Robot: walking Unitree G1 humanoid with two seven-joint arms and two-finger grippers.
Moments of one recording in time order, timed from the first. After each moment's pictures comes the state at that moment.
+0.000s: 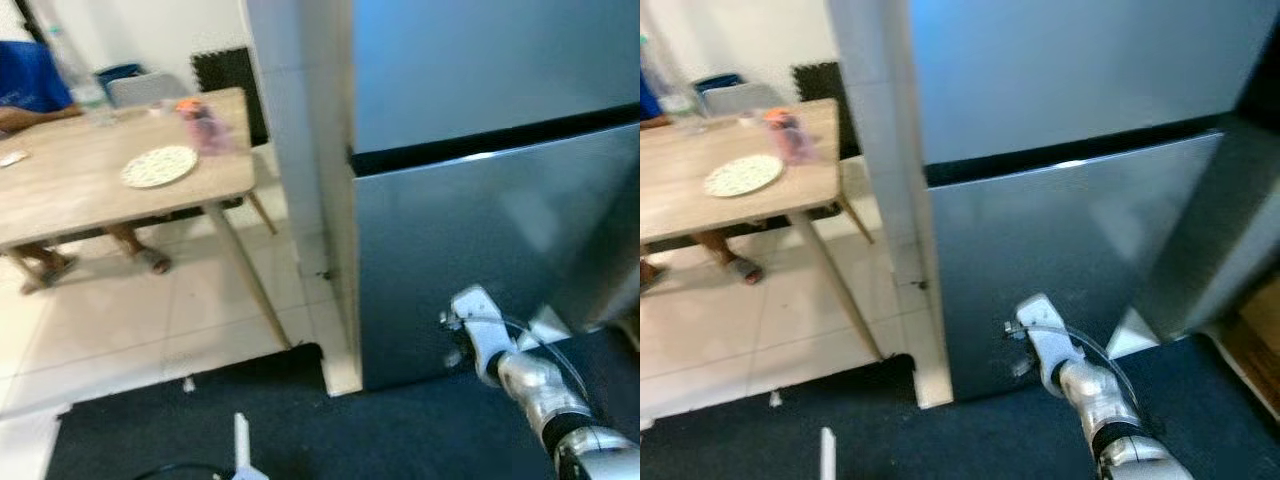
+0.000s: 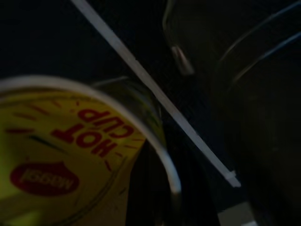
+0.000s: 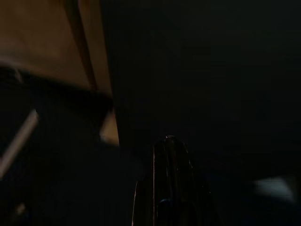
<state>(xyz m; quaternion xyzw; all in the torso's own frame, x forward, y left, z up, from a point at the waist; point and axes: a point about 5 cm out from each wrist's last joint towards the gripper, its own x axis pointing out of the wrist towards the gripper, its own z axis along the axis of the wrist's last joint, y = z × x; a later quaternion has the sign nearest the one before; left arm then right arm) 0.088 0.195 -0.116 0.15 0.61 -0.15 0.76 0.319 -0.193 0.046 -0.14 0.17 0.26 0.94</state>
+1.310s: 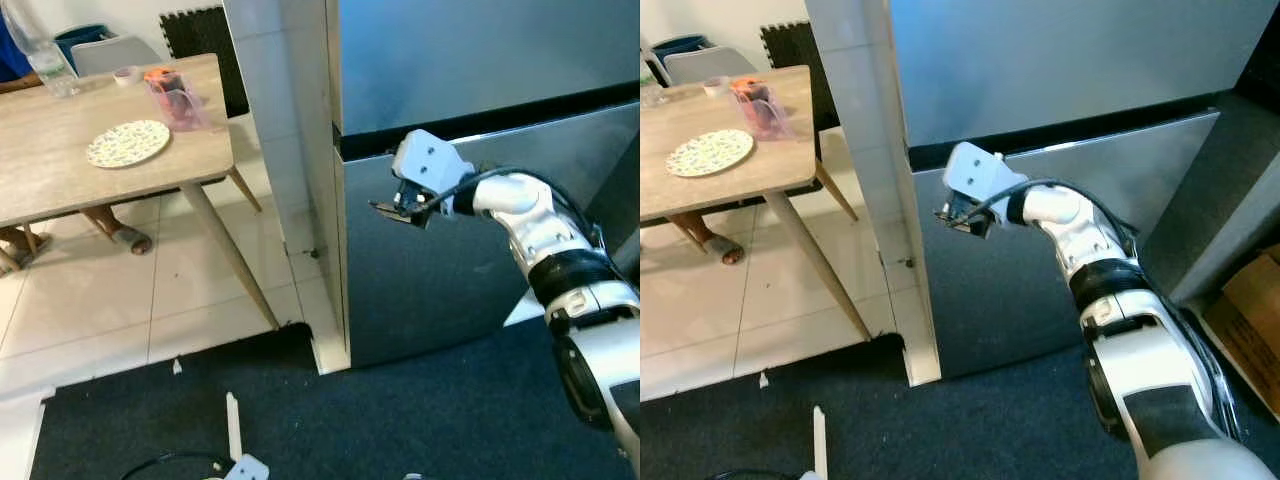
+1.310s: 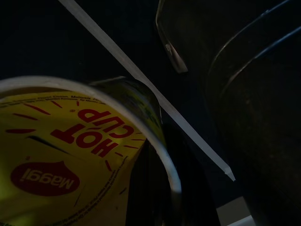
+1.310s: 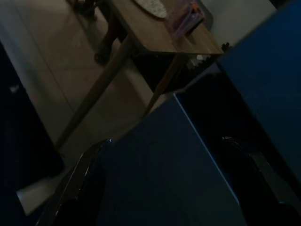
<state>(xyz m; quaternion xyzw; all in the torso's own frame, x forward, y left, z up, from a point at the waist) 0.100 0.194 -0.113 0.15 0.58 -0.17 0.78 0.393 -0.120 0.240 -0.41 -0.09 0.42 0.81</state>
